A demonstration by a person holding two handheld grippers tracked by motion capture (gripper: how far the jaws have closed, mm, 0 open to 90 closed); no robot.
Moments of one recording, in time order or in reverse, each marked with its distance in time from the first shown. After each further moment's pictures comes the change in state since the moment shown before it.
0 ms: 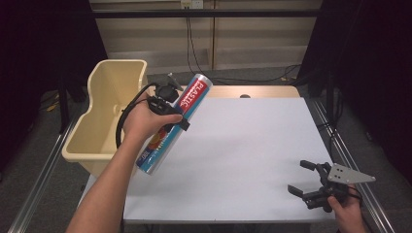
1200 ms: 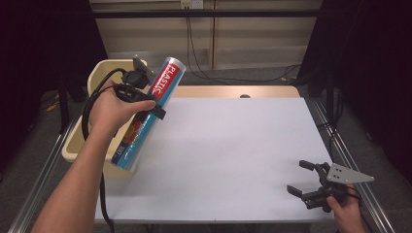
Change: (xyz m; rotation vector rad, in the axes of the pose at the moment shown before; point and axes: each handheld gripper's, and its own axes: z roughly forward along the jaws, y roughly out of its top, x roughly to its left) left arm 0.030 -0.016 -0.066 -0.032 0.054 -0.113; right arm 0.001 0.000 0.002 0.003 0.005 0.000
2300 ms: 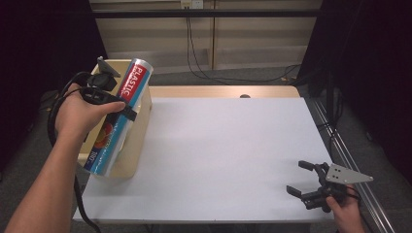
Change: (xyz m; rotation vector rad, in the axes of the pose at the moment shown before) left arm 0.050 -0.033 -0.026 0.018 0.085 -0.135; right arm 0.001 0.000 0.001 0.005 0.003 -0.004
